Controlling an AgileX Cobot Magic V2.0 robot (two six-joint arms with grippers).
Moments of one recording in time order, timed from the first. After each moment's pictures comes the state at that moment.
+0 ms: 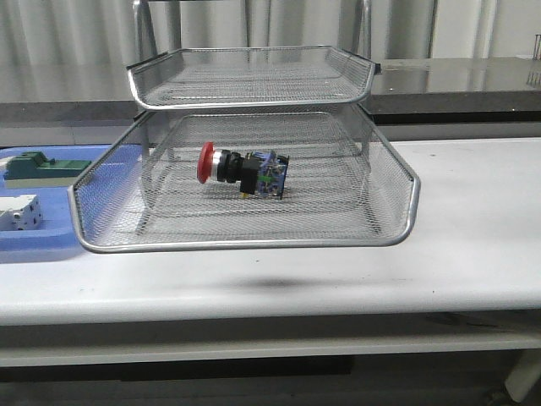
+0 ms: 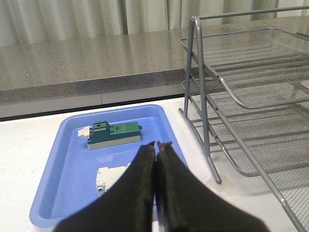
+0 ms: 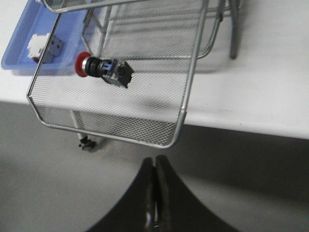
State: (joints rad) left arm -0.18 0.51 -0.26 -0.57 -0.06 0.61; right arm 0.16 0.91 -0.79 0.57 0.78 -0.21
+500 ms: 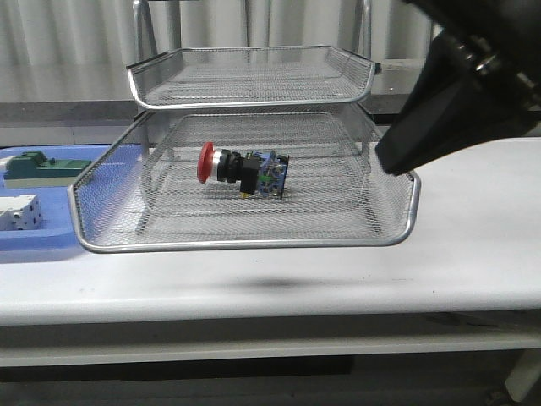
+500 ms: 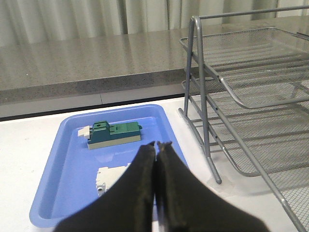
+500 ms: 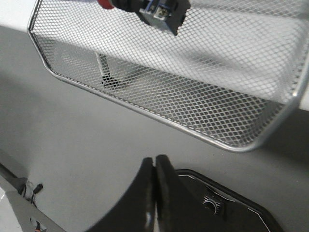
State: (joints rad) left arm -0.18 0.51 -0.26 -0.57 -0.06 0.61; right arm 0.45 1.26 -0.79 0.67 0.61 -0.30
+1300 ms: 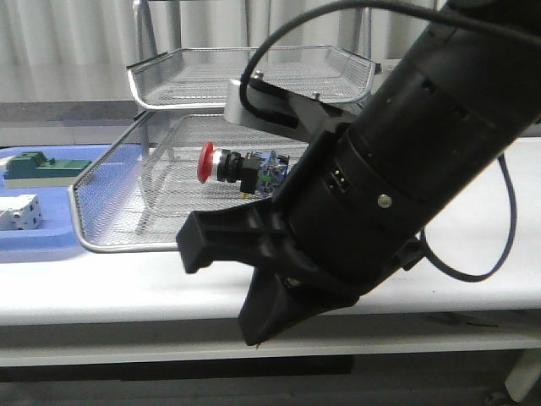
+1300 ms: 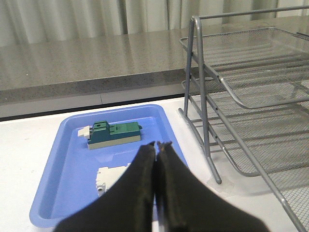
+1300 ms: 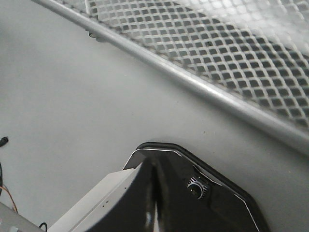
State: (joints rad) left arm -0.18 0.51 -0.26 -0.57 -0.06 0.61; right arm 0.78 1.61 -0.80 0.68 0.29 -0.30
